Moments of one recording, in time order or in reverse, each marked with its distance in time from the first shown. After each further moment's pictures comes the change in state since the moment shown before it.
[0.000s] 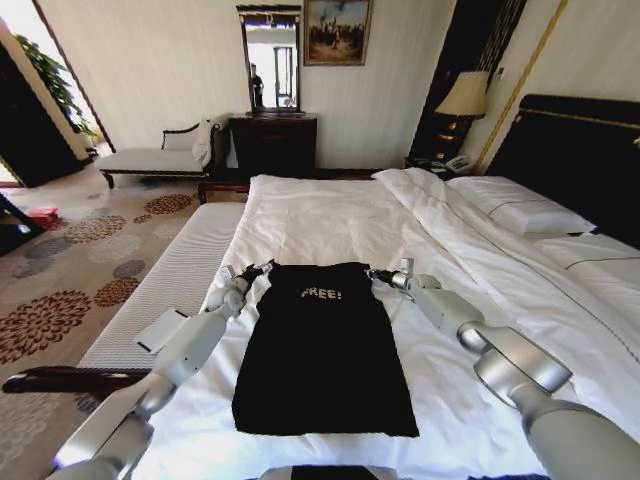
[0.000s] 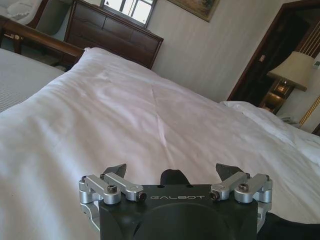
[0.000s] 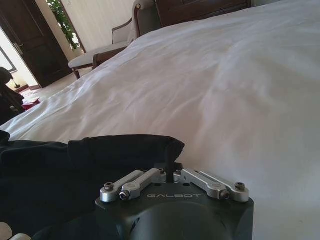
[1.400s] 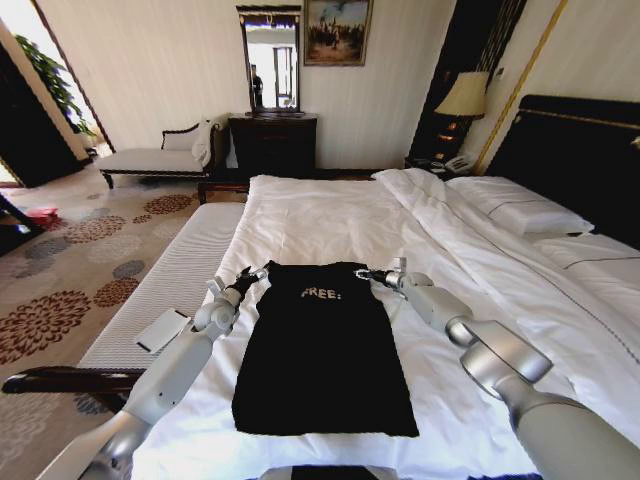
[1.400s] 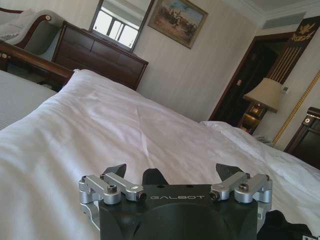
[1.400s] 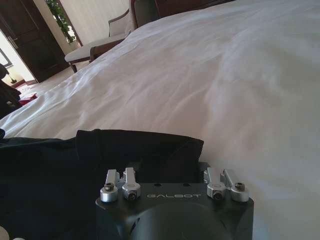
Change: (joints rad) left arm 0.255 0.122 -0.118 -0.345 -0.013 -0.062 0.001; right arm 0.030 0.056 -0.002 -0.077 -0.023 -0.022 -0.004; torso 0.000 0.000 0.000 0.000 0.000
